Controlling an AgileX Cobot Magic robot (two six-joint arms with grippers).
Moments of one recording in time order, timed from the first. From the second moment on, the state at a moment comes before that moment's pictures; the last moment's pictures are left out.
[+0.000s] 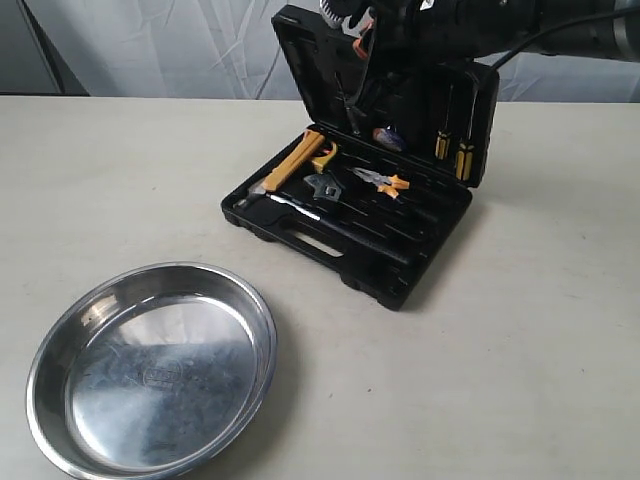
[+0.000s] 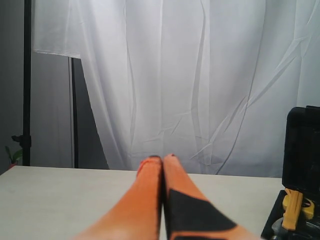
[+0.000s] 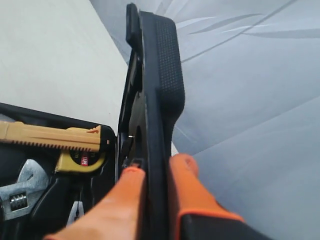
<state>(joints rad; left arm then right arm) 0.13 -0.01 0.00 0.03 -0.09 -0.11 0.43 1.83 -1.37 0.29 0.15 -1.02</state>
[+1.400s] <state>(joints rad) 0.13 -0.01 0.00 0.03 -0.09 -0.11 0.36 1.81 -1.37 0.44 0.17 -1.03</state>
